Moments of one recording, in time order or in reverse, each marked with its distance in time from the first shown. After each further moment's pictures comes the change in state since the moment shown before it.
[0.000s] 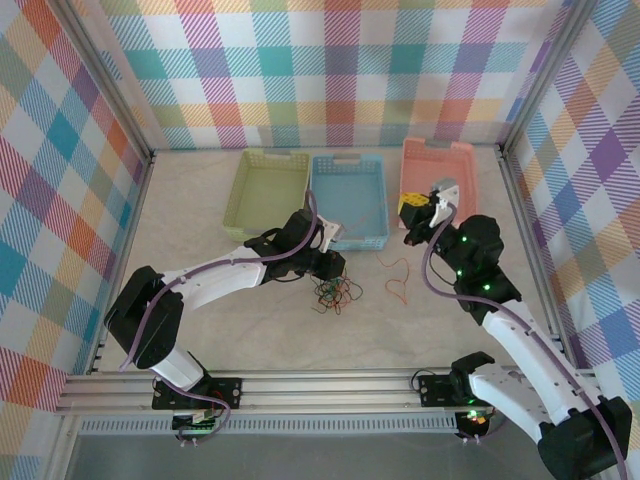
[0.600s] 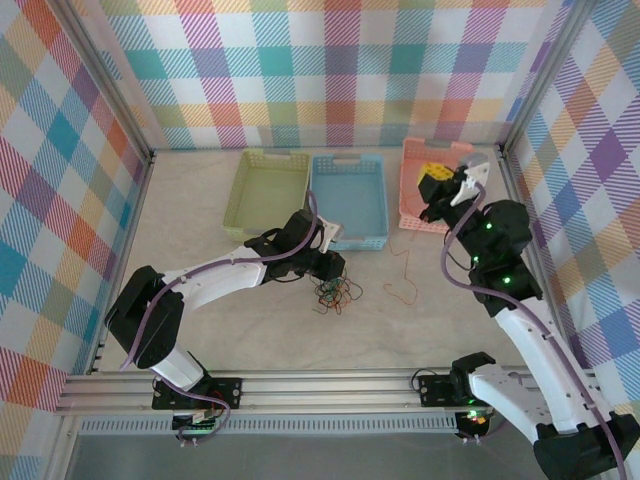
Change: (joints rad) left arm 0.000 0.003 0.001 -0.007 0.000 0.000; right arm -0.038 0.005 0.230 -0.067 0.037 0.000
